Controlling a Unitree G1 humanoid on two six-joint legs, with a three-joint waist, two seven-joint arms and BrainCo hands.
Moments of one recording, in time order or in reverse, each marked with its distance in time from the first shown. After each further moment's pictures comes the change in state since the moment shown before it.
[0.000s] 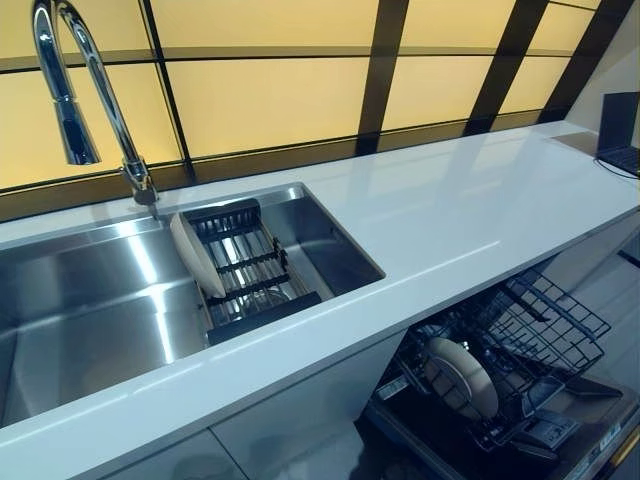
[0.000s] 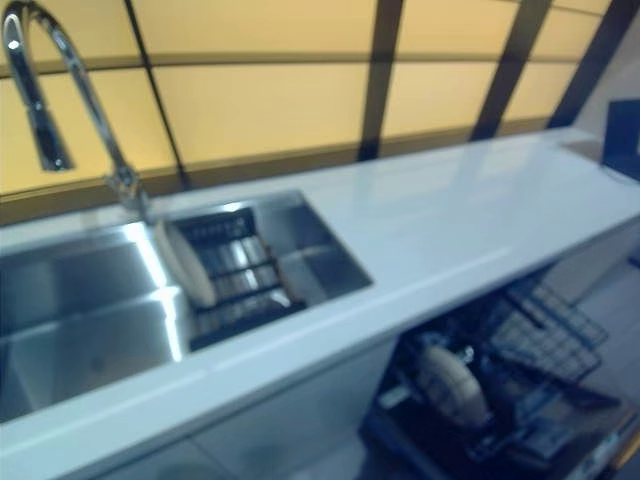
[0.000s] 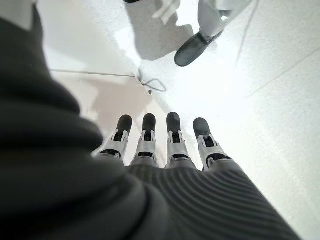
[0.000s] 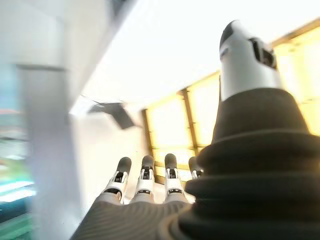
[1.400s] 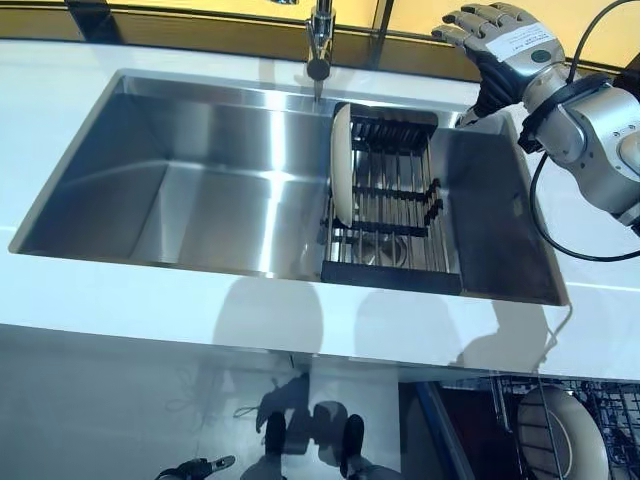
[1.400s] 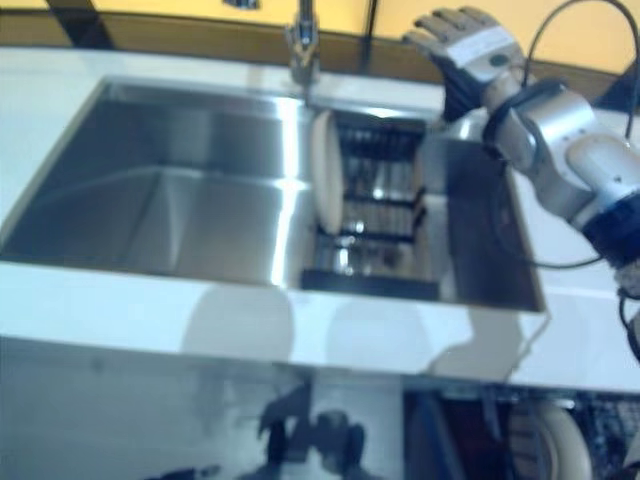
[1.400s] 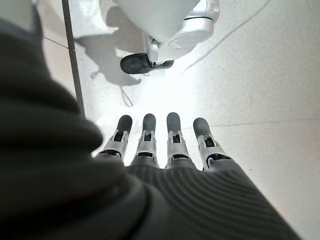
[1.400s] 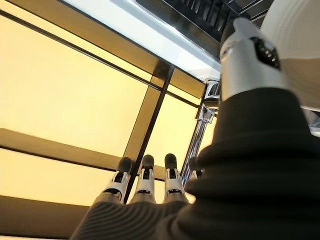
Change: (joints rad) left arm -0.074 0.002 -0.060 -0.046 -0.157 -0.002 0.054; right arm -0.703 0.363 0.681 -0.168 -0.416 -0.075 -0.304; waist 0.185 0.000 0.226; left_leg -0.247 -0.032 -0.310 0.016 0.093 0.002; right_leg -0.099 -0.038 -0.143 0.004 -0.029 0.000
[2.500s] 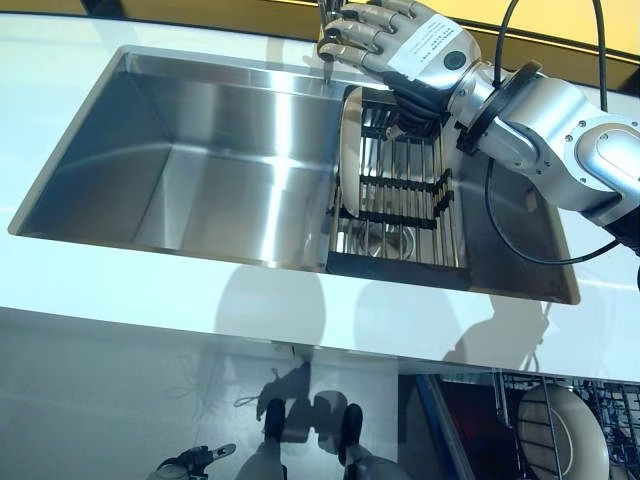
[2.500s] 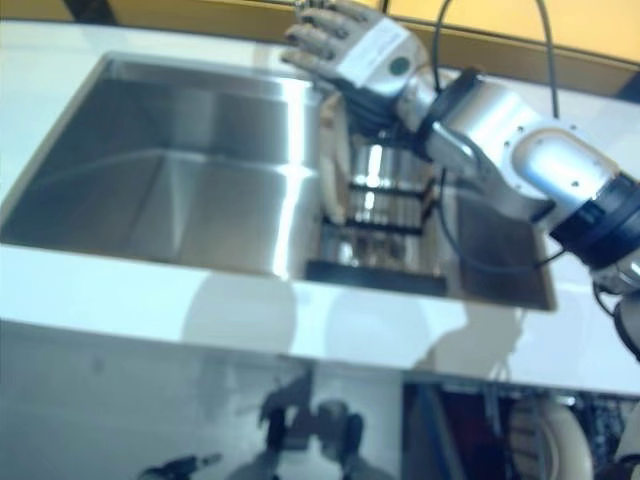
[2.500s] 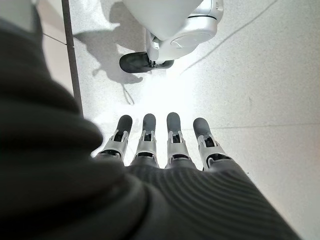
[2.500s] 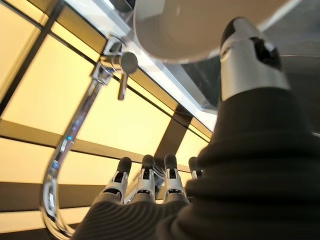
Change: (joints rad) left arm -0.031 -0.001 0.005 0.002 -0.001 -0.015 0.015; right arm -0.059 0.041 0.016 -0.301 -0.172 -0.115 0.050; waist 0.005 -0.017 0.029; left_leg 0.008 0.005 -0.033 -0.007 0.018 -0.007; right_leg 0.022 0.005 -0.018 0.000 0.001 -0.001
